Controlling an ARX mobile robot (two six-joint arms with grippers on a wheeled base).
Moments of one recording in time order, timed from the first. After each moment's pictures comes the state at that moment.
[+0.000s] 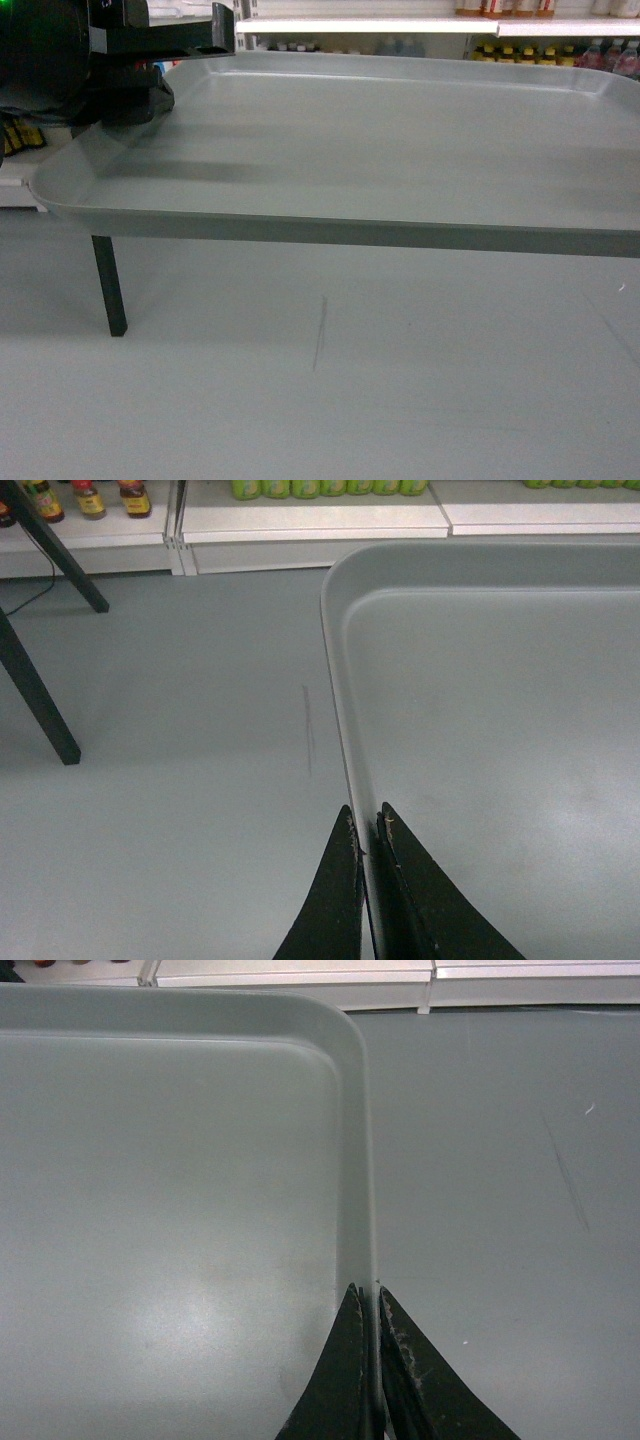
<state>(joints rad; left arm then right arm) -0.33 1.47 0.92 0.10 -0.15 -0.13 0.12 1.35 0.84 -0.01 0.09 0.10</state>
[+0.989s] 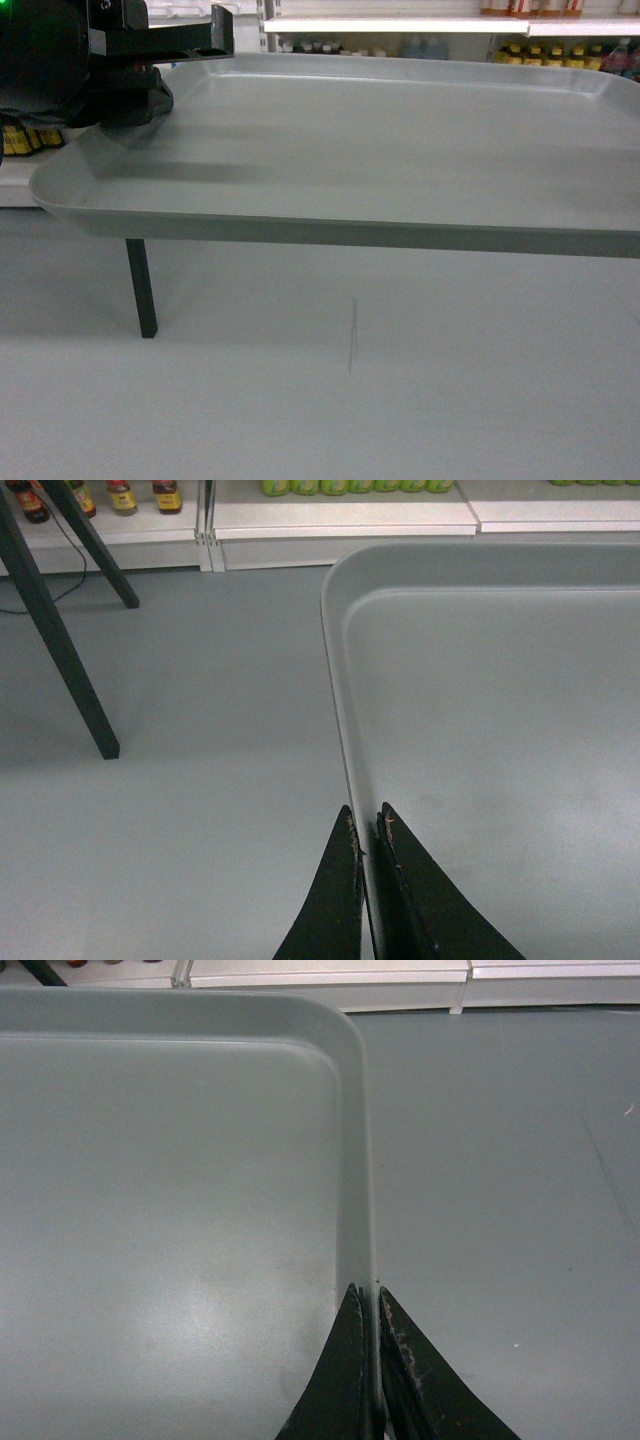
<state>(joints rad) -0.33 1.47 0.92 0.10 -0.15 -0.13 0.12 1.35 0.84 -0.01 0.09 0.10</state>
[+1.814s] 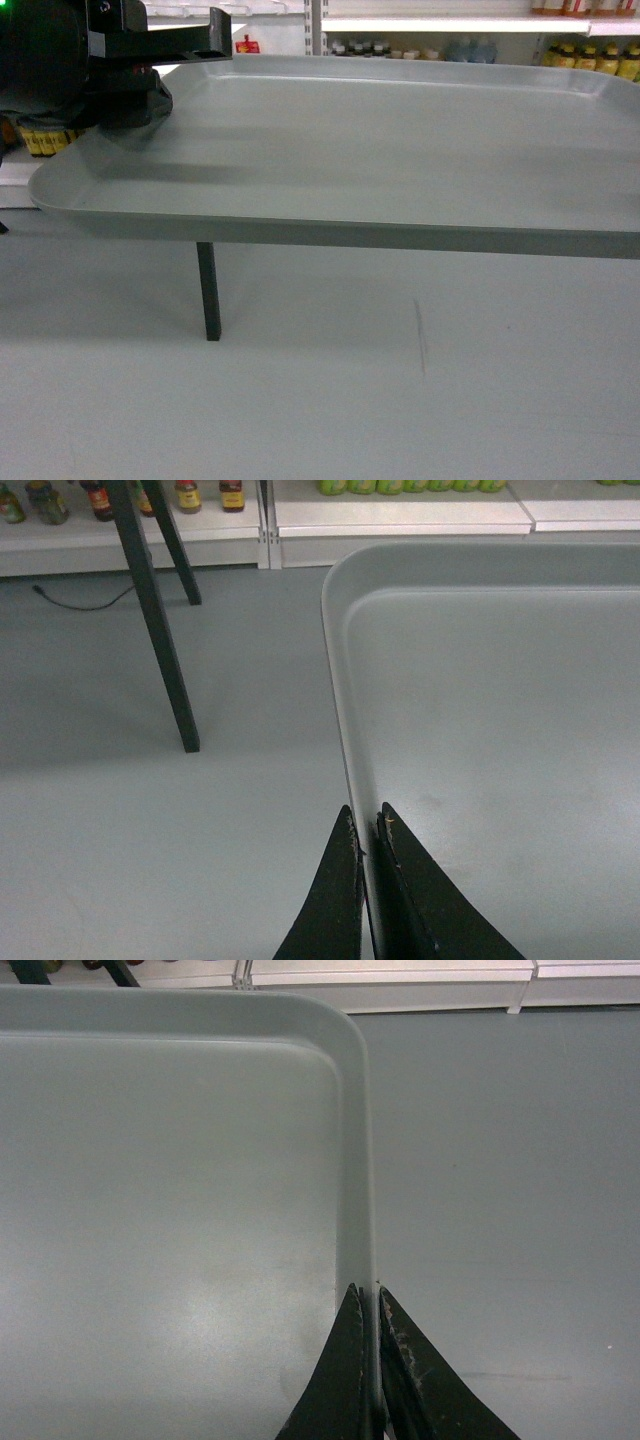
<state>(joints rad) -0.33 1.47 0.92 0.10 -0.15 -0.13 0.12 1.35 0.84 -0.01 0.09 0.10</state>
